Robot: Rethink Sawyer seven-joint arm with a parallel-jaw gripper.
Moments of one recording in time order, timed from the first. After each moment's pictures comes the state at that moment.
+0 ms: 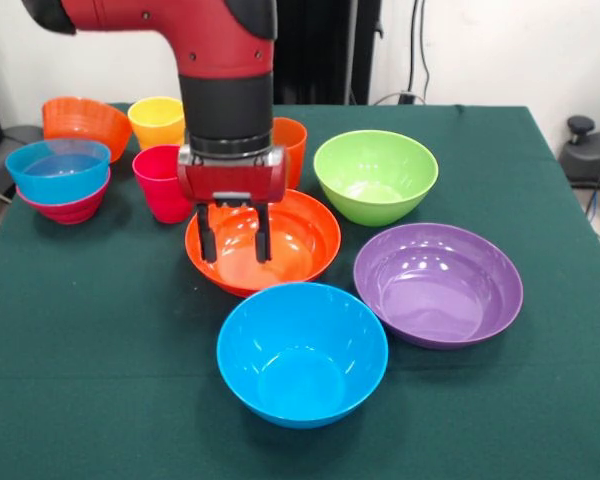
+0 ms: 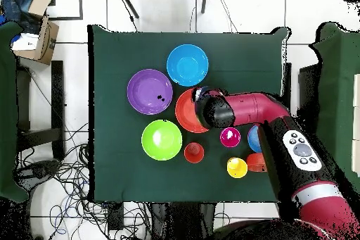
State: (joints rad) arm -0.68 -0.54 0.48 1.59 -0.66 0.39 1.97
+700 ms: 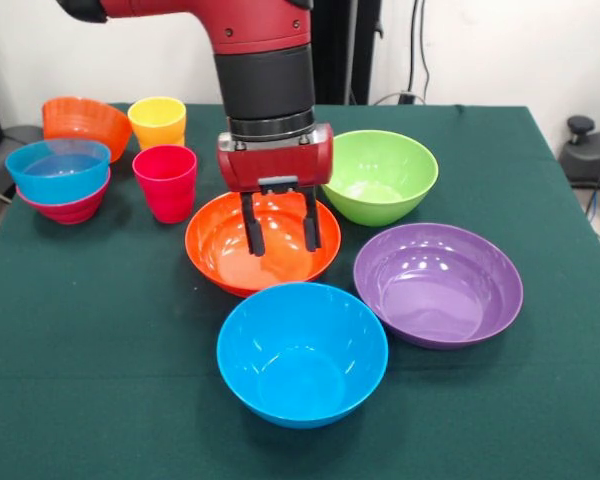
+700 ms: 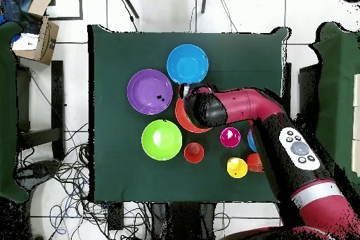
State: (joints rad) arm -0.70 -0.57 0.58 1.64 -0.65 0.39 1.97
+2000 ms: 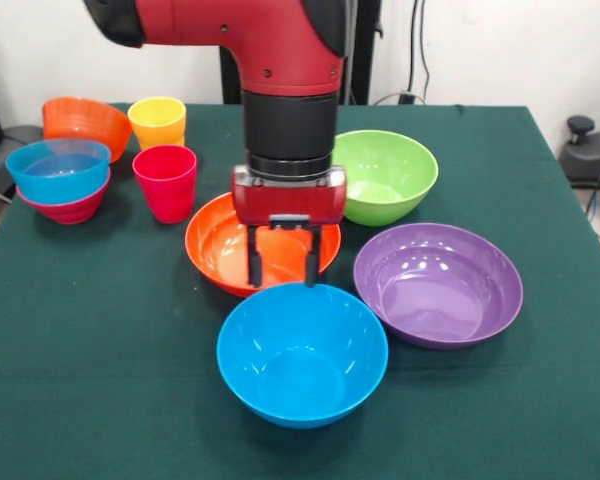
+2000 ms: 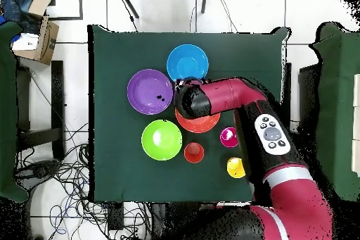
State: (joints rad) arm -0.53 -0.52 0.42 1.48 -0.67 0.42 1.97
